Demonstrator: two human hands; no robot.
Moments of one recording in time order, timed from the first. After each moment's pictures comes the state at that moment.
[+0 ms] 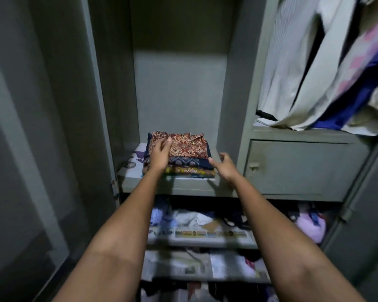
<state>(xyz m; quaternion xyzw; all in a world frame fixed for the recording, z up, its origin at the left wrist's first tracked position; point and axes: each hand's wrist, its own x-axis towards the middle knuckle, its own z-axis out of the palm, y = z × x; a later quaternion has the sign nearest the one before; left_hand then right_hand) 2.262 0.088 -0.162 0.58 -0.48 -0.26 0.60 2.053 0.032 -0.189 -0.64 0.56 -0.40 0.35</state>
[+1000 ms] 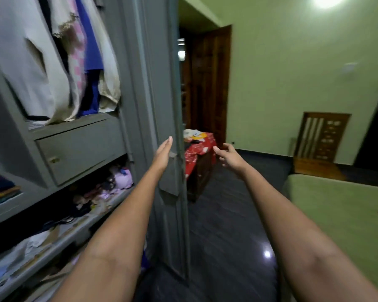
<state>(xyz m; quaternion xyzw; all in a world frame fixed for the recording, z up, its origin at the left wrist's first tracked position) 1.883 0.438 -0.138 0.19 -0.70 -0.62 0.30 1.746 0.614 -0.151 -0.25 0.69 -0.66 0.19</state>
